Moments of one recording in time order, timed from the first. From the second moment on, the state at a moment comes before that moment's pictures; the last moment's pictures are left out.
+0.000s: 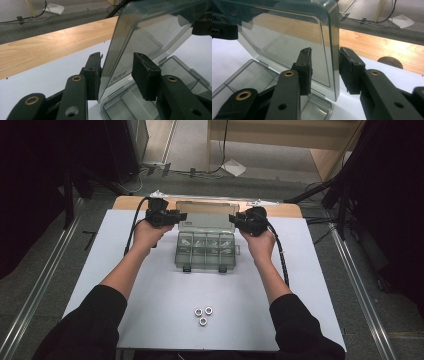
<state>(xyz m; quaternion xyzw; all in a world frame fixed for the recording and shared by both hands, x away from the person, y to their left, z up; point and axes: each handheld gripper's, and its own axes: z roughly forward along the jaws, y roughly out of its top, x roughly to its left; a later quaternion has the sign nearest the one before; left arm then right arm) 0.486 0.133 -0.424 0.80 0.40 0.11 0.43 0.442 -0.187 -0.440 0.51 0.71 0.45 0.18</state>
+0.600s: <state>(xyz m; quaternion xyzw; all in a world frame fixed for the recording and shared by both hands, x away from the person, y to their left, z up) 0.491 0.129 -0.432 0.79 0.43 0.11 0.43 0.449 -0.183 -0.448 0.51 0.72 0.43 0.20</state>
